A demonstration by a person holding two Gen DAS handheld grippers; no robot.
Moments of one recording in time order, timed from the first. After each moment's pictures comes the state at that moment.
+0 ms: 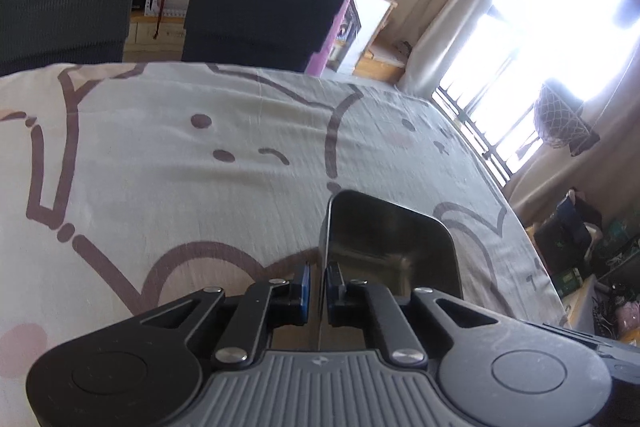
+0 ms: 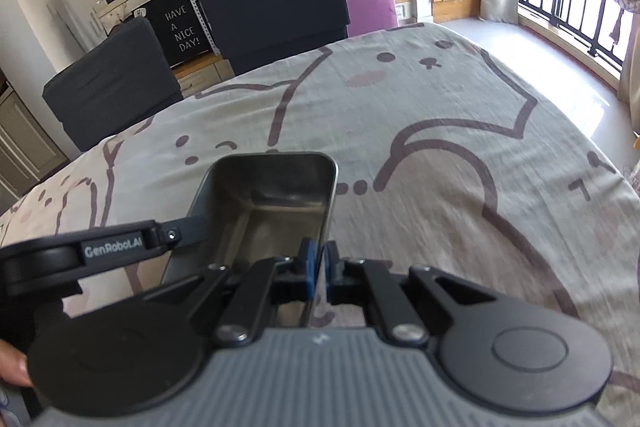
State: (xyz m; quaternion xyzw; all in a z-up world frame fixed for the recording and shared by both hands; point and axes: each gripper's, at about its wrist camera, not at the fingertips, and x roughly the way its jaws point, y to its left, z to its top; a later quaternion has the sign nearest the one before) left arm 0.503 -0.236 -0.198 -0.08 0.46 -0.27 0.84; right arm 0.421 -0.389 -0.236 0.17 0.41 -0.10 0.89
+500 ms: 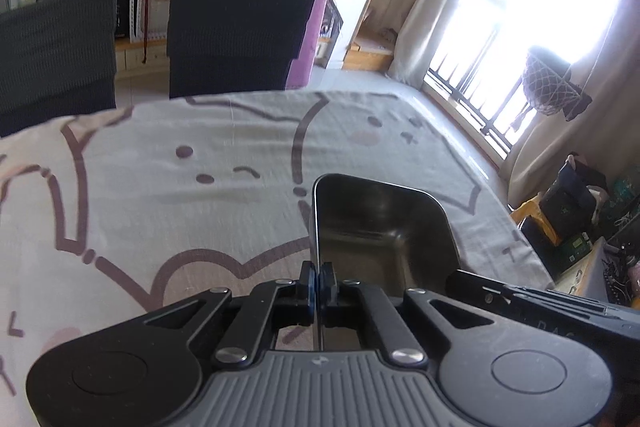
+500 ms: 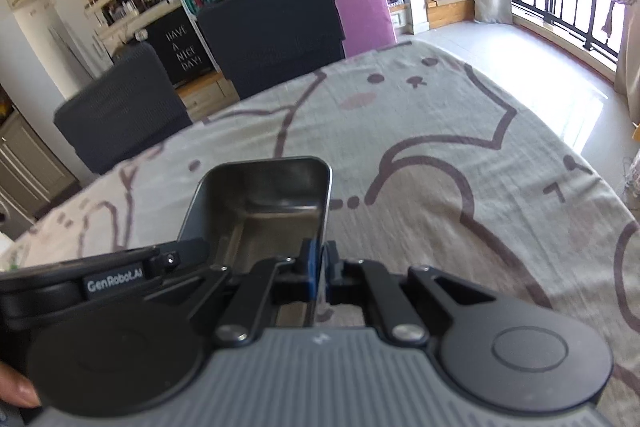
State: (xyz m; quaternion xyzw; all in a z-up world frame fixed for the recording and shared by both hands) left arm 0.463 -0.247 -0.138 -0.02 0.44 -0.28 0.86; right arm 0.392 -0.399 -0.198 0.20 0.39 -0.09 0.89
